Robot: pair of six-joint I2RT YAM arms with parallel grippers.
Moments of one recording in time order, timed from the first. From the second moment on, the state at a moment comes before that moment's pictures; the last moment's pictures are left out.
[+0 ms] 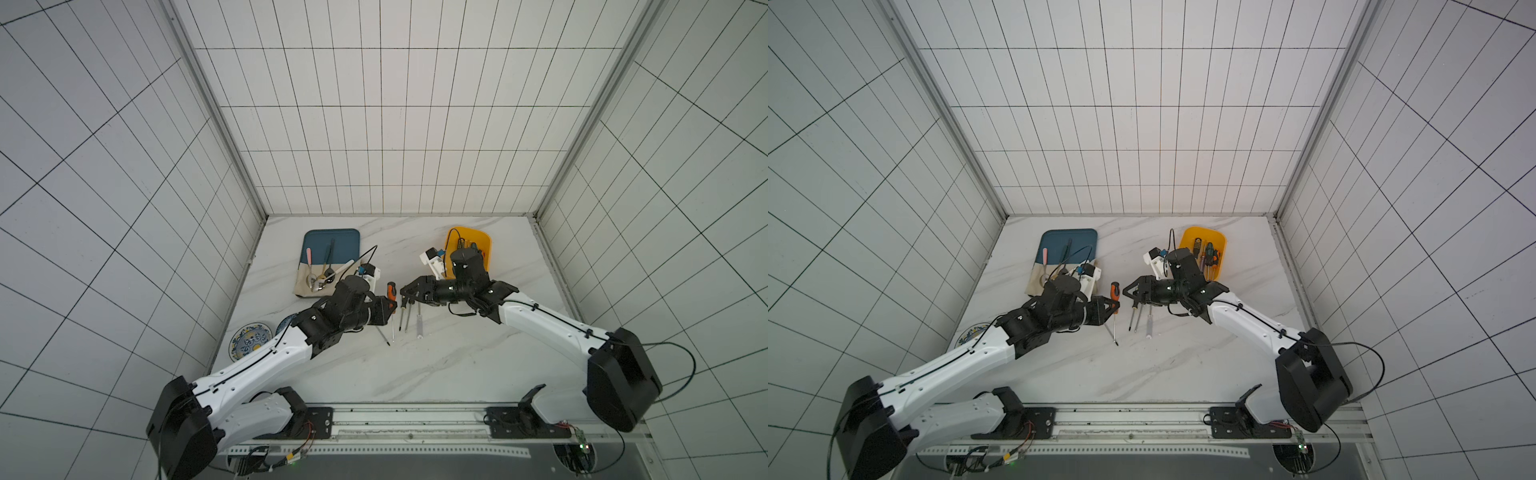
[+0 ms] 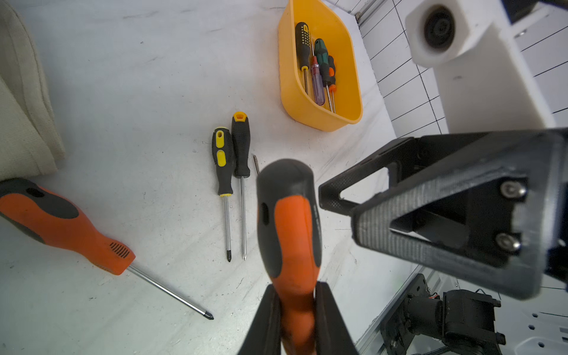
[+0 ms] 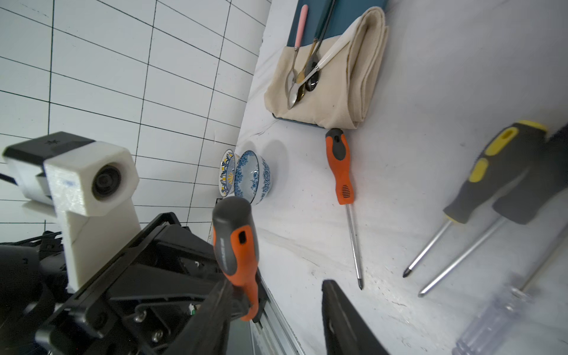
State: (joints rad) left arm -0.74 1.10 0.78 -0.28 0.17 -0.70; right arm 0.73 1.43 0.94 -0.06 -0.67 0.76
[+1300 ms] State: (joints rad) left arm -0.73 1.05 0.73 -0.24 0.23 -0.74; right arm 0.76 1.53 0.99 0.01 -0.71 0.80
